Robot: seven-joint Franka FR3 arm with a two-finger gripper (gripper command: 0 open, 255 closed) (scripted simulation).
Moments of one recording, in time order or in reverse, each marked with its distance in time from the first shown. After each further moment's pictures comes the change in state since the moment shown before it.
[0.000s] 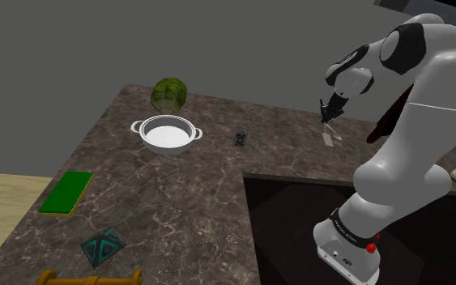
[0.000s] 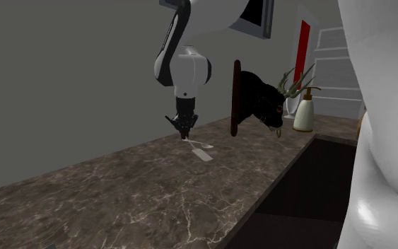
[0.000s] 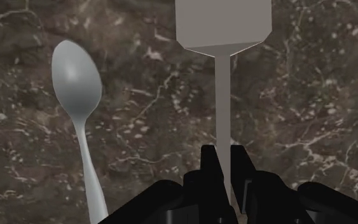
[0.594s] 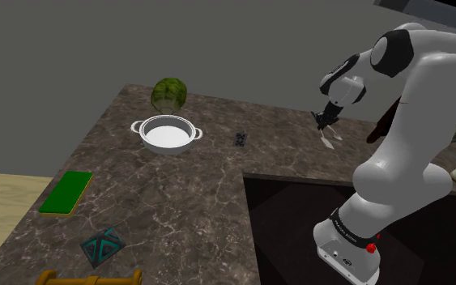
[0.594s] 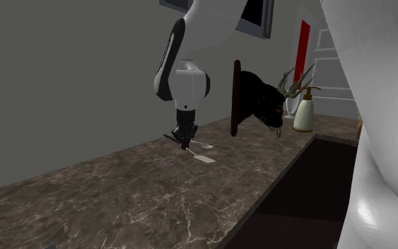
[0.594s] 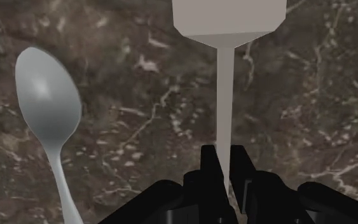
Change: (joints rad) arm -0.025 0.083 0.032 -0.017 0.060 0.091 -0.042
